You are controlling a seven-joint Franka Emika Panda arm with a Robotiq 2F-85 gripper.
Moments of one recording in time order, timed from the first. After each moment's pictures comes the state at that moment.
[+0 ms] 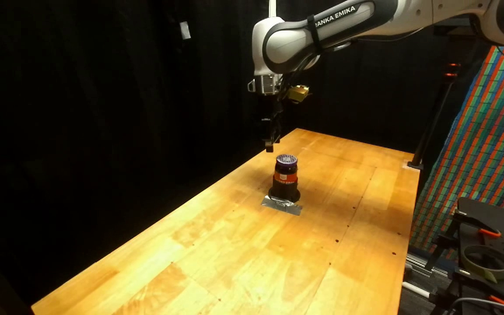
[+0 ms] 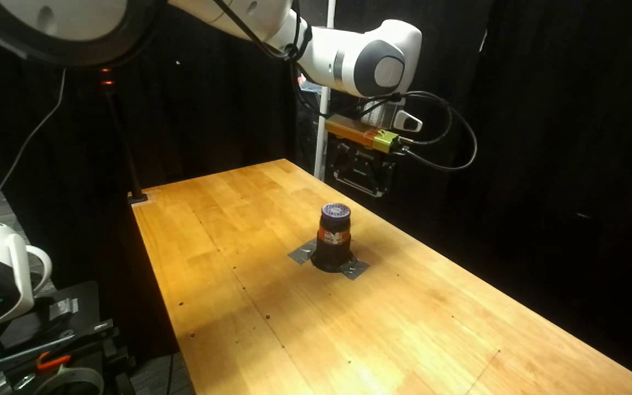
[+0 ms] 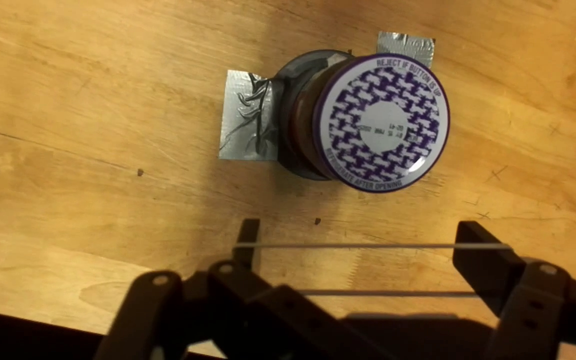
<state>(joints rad) 0.08 0.83 0.09 -1.12 -0.01 1.83 -0.24</state>
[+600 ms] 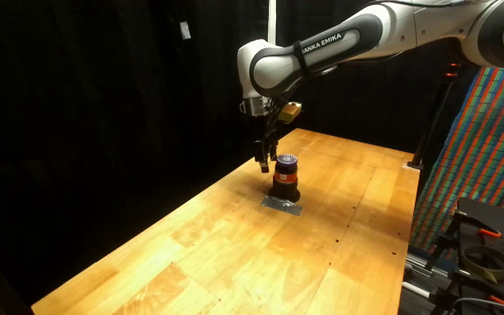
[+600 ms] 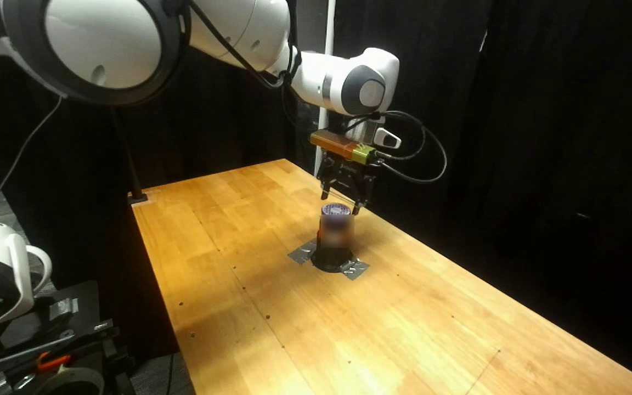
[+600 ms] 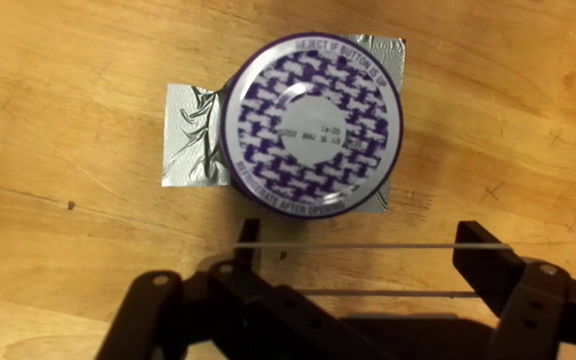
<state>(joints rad) 0.14 0.94 0.08 -1.03 -0.04 1.77 -0.13</state>
